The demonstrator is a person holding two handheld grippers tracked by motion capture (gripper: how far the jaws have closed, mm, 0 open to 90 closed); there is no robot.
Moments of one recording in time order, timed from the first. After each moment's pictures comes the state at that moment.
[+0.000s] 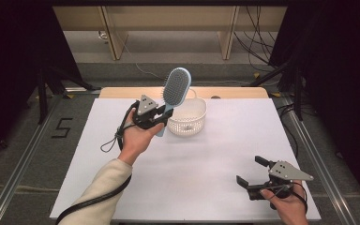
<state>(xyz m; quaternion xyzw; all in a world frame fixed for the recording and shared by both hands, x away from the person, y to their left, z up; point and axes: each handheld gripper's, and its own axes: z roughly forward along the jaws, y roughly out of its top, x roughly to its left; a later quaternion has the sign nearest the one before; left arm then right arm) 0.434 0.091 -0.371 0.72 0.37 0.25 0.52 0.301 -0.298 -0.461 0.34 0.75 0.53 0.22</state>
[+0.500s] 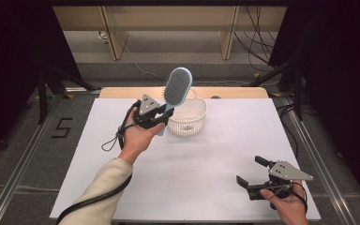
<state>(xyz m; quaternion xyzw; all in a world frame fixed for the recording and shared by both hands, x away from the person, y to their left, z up) 0.437 0.090 -0.372 0.73 0.37 0.26 0.52 0.301 -0.298 -0.461 0.34 0.75 0.53 0.22</state>
